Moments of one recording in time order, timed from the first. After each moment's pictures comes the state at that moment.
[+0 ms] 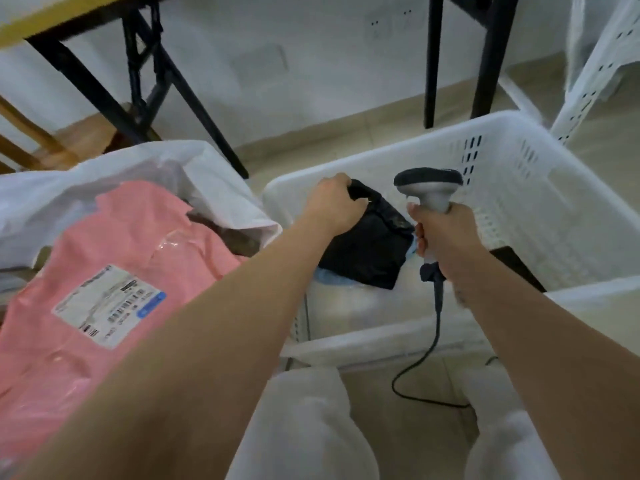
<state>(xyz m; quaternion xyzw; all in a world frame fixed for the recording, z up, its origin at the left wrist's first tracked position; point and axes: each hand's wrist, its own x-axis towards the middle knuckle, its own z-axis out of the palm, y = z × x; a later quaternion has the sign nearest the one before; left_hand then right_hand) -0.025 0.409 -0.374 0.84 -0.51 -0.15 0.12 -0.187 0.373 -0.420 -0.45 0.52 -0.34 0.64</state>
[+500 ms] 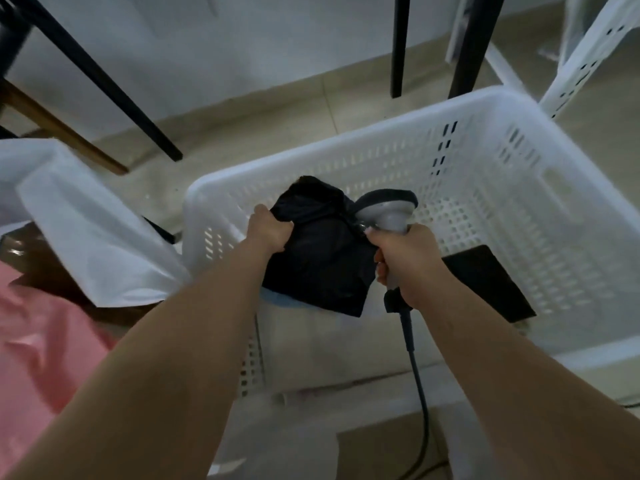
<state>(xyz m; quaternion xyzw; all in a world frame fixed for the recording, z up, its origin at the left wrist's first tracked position) 0.073 0.313 -0.531 0.88 -0.25 -0.34 0.22 -0.147 0.303 -0.484 -0.36 0.60 -0.24 0.67</state>
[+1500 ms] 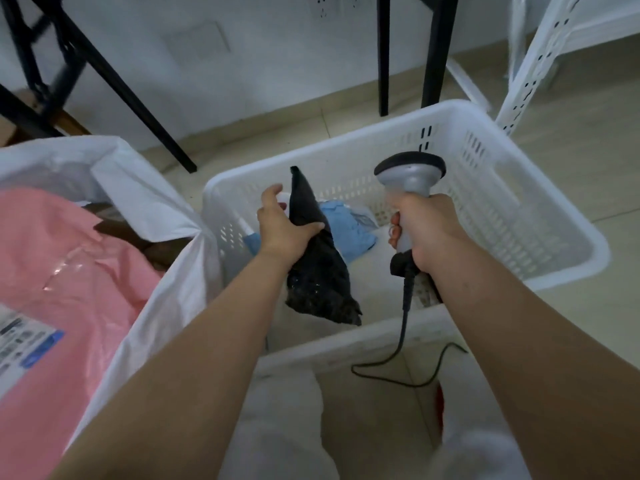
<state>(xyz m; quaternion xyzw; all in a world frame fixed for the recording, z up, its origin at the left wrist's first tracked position) -0.026 0.380 -0.461 0.82 -0.31 -0.26 0.40 -0.203 0.325 -0.415 -0.32 0.60 -0.32 0.66</state>
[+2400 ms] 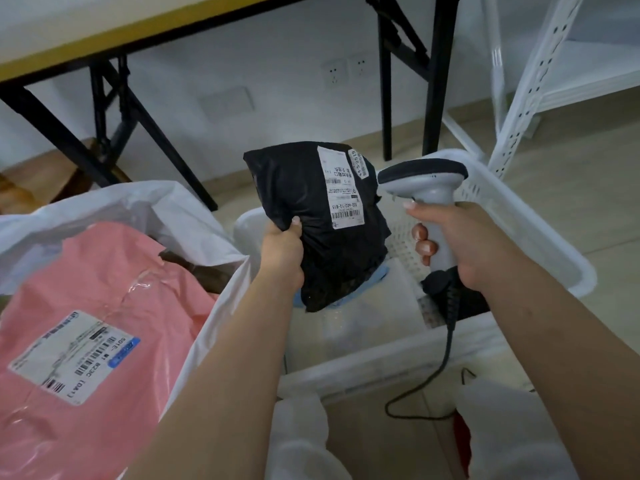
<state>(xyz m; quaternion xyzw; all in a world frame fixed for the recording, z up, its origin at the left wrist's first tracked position) -0.030 0.418 -0.388 0.66 -0.12 -0.39 0.63 -0.242 0.368 -0.343 -0.42 0.47 -0.33 0.70</state>
